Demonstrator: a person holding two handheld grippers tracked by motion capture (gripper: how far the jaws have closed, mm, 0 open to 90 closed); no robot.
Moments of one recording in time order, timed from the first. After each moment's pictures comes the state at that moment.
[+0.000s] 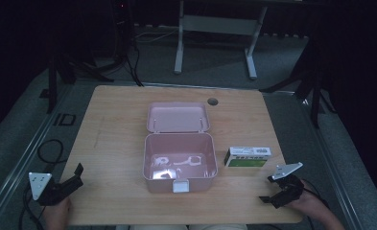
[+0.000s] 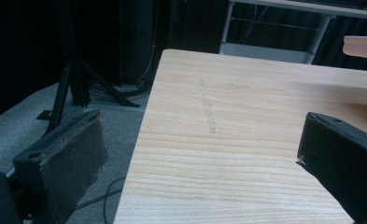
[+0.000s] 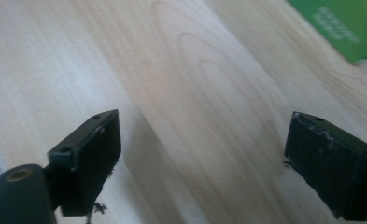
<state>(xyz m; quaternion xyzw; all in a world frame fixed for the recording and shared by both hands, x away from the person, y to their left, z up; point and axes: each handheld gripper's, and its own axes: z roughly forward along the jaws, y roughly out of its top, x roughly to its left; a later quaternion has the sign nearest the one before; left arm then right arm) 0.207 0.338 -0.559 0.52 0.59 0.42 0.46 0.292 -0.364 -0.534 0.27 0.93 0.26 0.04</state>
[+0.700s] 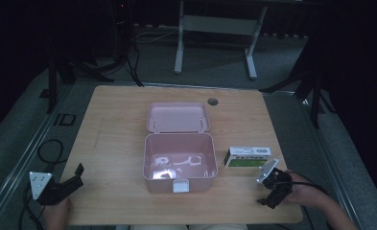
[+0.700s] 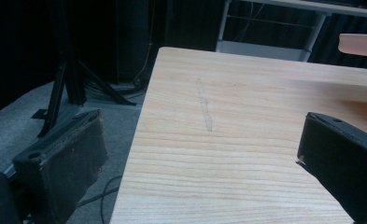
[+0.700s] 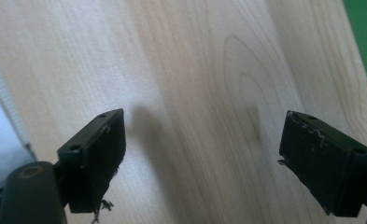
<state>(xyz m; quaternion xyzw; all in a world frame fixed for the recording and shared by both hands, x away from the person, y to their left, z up) 0.208 0.338 -0.559 0.52 0.59 0.41 0.46 0.300 -0.318 -0.514 0.16 0.98 0.12 0.03</state>
